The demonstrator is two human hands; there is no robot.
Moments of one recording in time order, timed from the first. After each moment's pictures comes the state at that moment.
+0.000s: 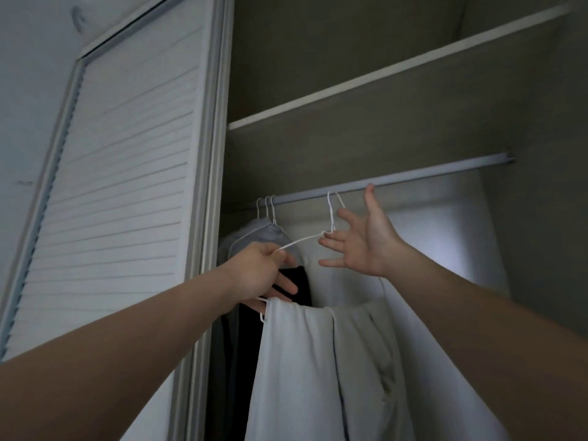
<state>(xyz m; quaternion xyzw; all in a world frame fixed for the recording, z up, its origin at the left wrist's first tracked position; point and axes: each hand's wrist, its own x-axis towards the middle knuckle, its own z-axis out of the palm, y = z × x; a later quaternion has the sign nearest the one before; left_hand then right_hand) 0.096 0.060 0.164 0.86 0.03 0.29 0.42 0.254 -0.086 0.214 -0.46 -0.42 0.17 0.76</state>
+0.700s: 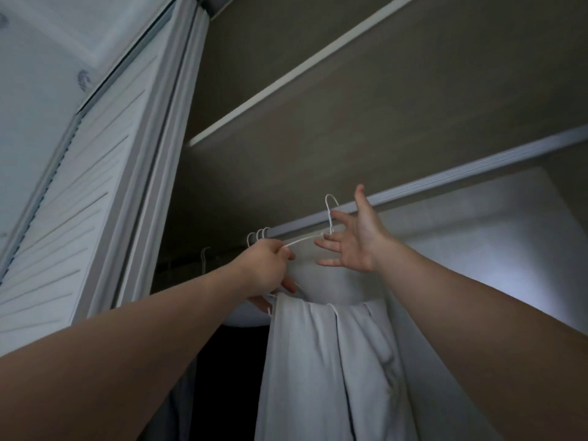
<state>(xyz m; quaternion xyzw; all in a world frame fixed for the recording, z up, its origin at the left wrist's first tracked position) 0.270 0.086 0.255 0.86 0.09 0.40 0.30 0.418 -0.029 0.306 -0.43 -0.46 0.15 0.76</state>
